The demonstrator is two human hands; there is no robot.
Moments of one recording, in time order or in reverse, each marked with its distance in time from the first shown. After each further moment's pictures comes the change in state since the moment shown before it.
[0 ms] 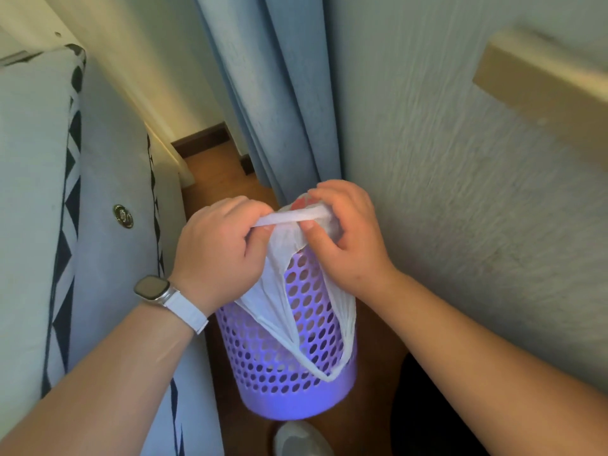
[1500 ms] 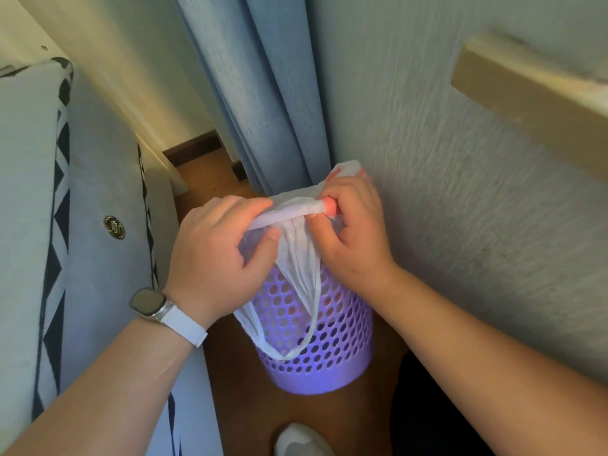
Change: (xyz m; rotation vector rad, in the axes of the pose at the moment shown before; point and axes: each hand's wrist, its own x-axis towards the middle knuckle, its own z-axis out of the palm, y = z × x) left_hand 0.001 0.013 -0.003 -0.037 0.055 0.012; right_hand 0.006 0.000 -0.010 -0.058 0.191 -0.054
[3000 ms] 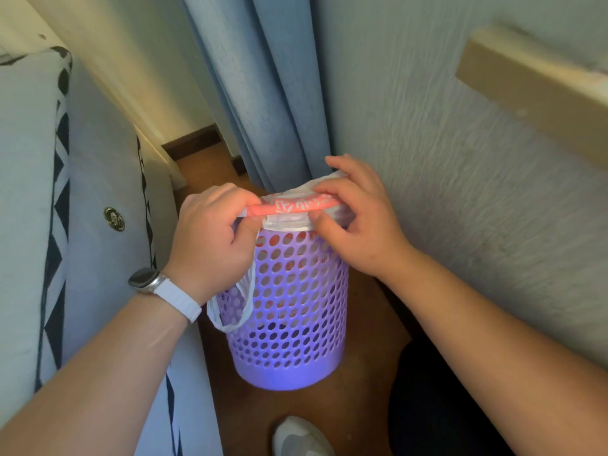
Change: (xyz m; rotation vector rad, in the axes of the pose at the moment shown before) left_hand 0.007 -0.020 0.006 -0.055 -0.012 -0.019; right_hand 0.007 0.014 -0.012 -0.027 -0.168 -0.060
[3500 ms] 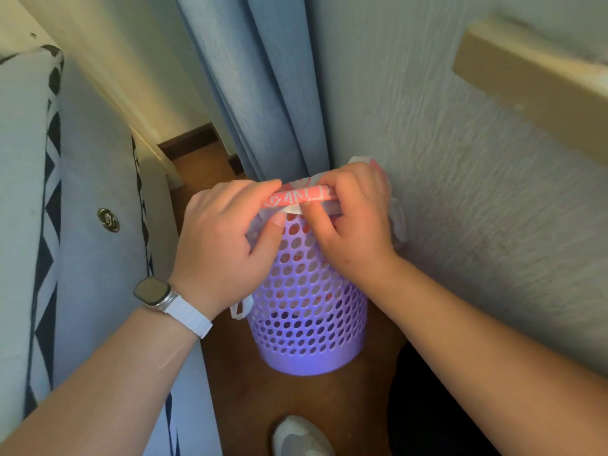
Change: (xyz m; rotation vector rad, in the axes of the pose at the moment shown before) left_hand -0.003 0.027 0.001 0.062 0.002 0.019; right_hand -0.001 -0.022 0.008 -0.124 0.201 0.040
